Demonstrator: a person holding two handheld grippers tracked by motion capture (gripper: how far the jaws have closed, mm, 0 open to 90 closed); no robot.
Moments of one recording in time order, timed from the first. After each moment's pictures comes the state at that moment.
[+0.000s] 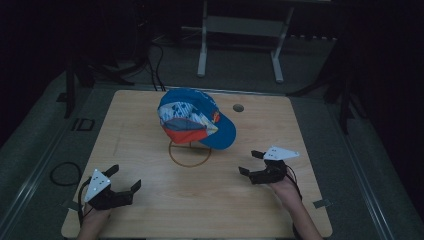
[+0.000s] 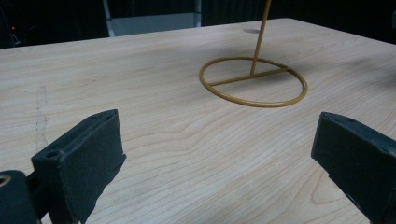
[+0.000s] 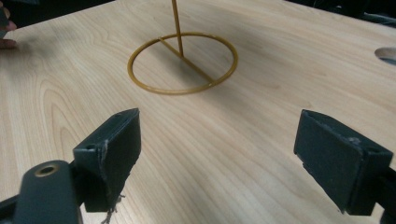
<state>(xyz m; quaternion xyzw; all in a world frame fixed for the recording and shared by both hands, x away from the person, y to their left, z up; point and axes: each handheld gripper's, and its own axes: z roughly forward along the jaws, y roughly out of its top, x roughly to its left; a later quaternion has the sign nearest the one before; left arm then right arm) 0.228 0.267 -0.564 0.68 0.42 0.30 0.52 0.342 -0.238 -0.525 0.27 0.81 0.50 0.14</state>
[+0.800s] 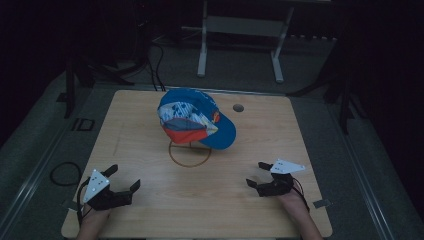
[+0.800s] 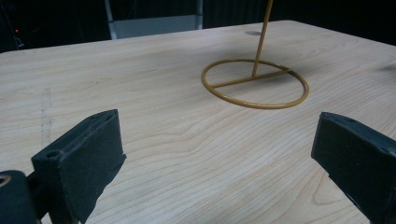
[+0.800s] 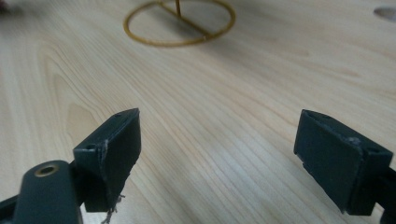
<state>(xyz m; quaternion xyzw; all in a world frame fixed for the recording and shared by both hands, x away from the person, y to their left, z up) 0.227 0.269 -0.563 0.68 0.42 0.30 0.52 0.321 -0.268 -0.558 0.27 0.81 0.49 0.14</state>
